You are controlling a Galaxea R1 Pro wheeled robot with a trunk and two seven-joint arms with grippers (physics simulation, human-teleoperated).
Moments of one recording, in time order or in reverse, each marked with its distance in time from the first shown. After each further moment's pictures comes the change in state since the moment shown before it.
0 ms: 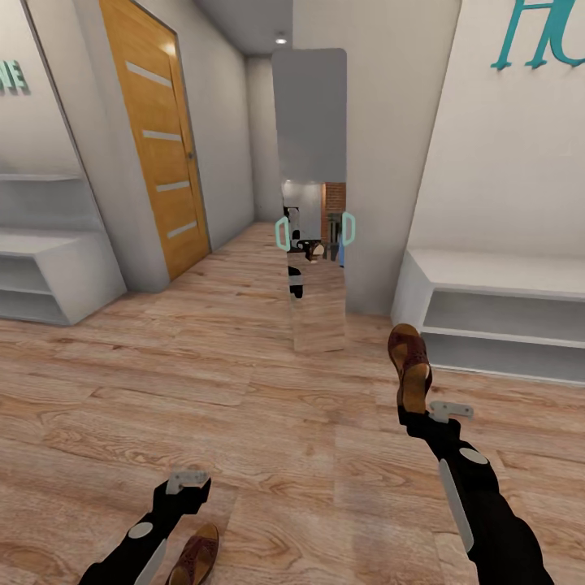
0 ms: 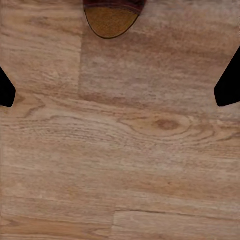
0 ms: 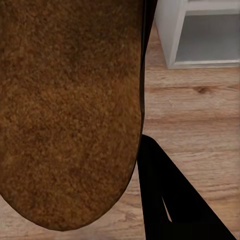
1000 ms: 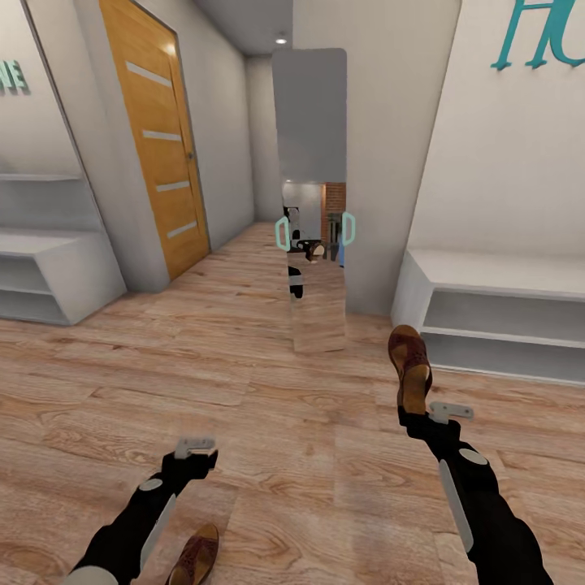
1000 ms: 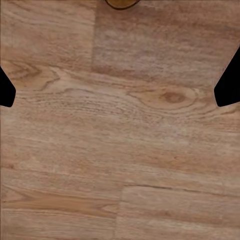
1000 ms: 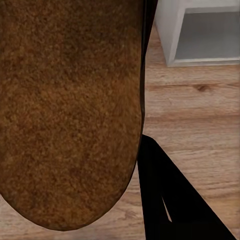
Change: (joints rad) left arm 0.000 -0.018 0.000 -0.292 0.000 0.301 0.000; right arm 0.000 0.001 -0.001 0.007 0.000 0.000 -0.002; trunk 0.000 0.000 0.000
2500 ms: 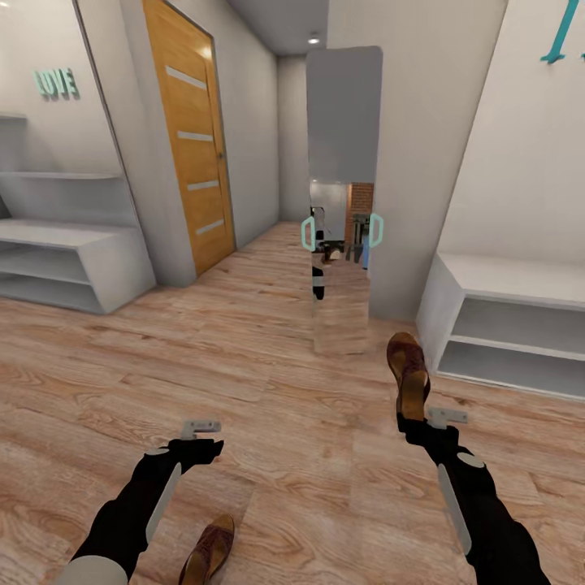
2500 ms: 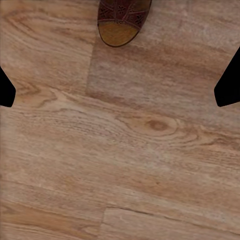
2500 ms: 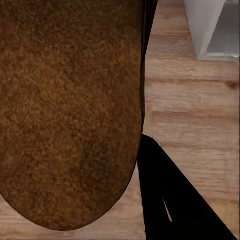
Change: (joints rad) left arm 0.000 -0.027 -0.002 -0.252 0.005 0.388 0.002; right arm 0.000 -0.001 0.000 0.043 0.005 0.000 -0.001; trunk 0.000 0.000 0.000
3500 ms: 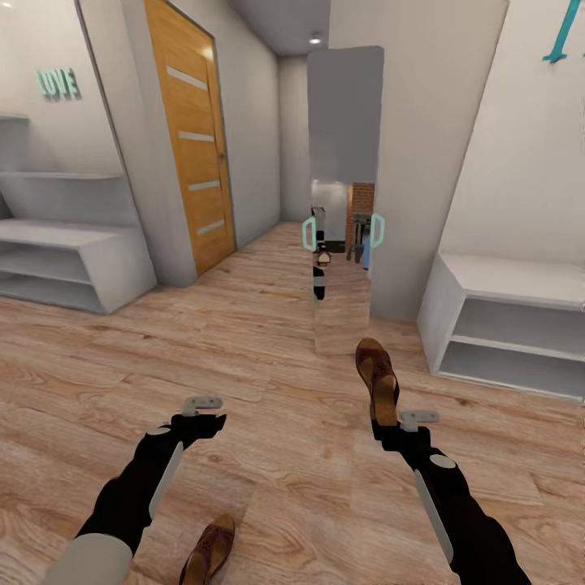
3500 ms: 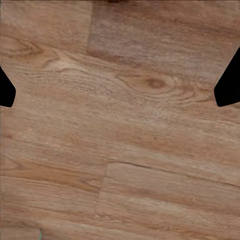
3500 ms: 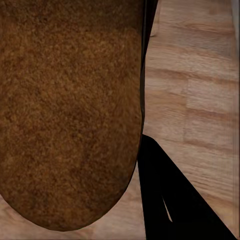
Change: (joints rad) left arm -0.057 0.001 -0.007 -0.039 -0.002 -0.031 -0.005; right arm 0.003 -0.001 0.163 0.038 -0.007 -0.003 -0.002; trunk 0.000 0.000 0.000
